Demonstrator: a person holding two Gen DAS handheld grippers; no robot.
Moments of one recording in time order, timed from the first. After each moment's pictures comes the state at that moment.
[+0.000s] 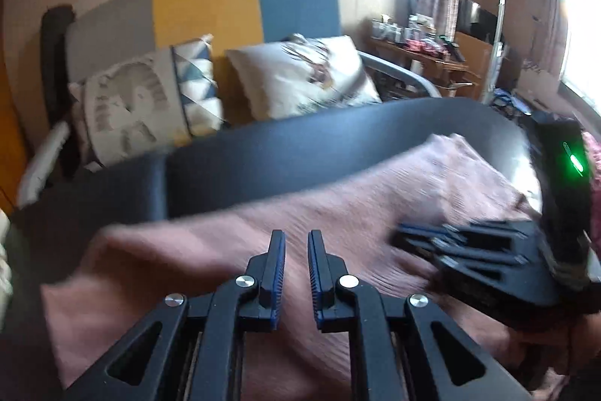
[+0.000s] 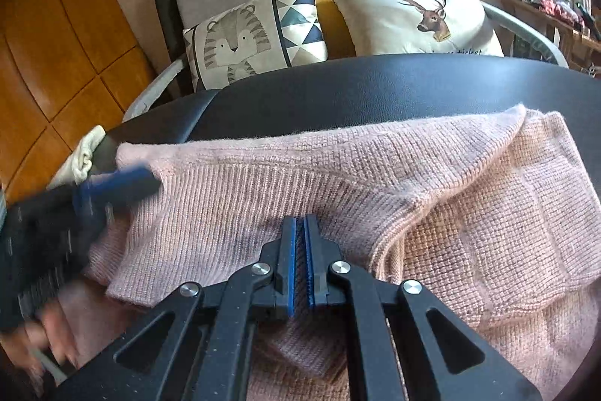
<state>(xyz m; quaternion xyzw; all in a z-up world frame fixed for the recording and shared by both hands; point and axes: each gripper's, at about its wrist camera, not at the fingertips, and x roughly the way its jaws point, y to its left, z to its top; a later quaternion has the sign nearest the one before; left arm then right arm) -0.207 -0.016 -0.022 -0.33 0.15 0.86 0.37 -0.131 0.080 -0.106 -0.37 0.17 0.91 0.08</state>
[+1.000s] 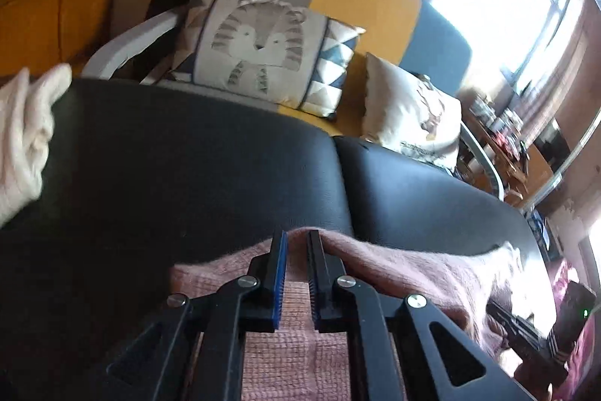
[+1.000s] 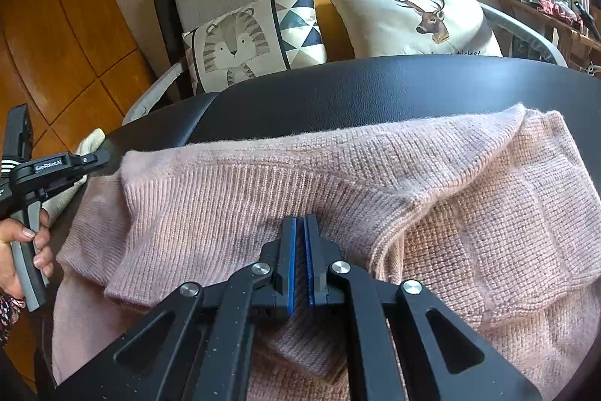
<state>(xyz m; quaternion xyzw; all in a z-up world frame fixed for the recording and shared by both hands) -0.318 -0.145 -0.045 -0.42 -0.06 0.86 0.28 -0.128 0.089 -0.106 -0.36 0.18 0.91 0.07</state>
